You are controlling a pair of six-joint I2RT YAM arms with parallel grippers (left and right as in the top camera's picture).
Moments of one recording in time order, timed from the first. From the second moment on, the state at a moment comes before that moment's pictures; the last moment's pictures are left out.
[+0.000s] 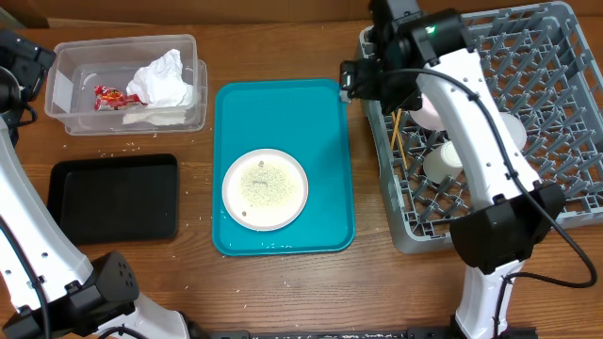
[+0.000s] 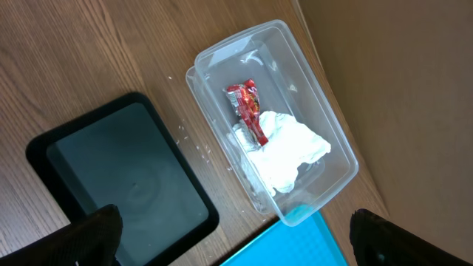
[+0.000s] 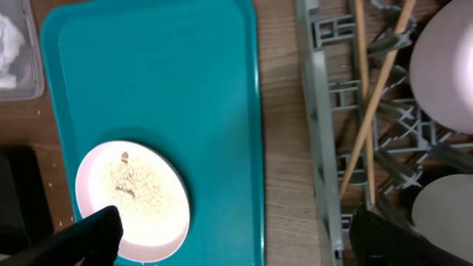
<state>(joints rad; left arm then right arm) 0.45 1.81 2.39 -1.51 -0.05 -0.72 0.34 2.08 2.23 -1.42 -0.13 0.40</state>
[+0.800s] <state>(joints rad) 0.45 1.81 2.39 -1.51 -0.05 -0.72 0.31 2.08 2.23 -1.45 -0.01 0.41</state>
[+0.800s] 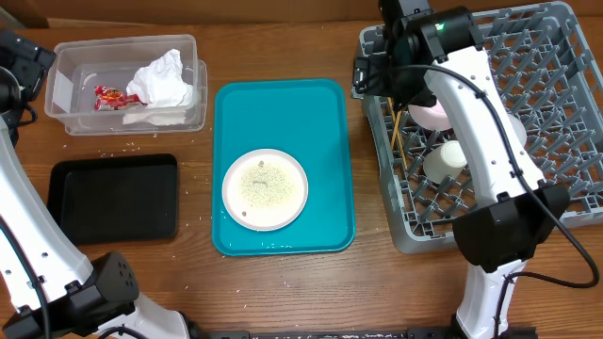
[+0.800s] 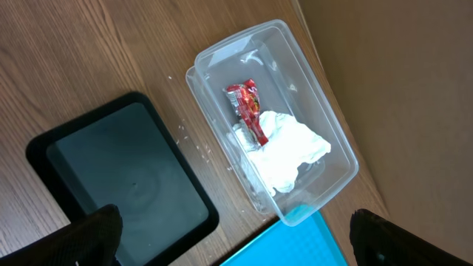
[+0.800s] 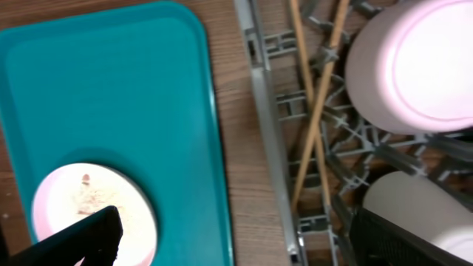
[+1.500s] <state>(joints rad) 0.45 1.81 2.39 -1.51 -0.05 -0.72 0.03 2.08 2.23 -1.53 0.19 0.41</state>
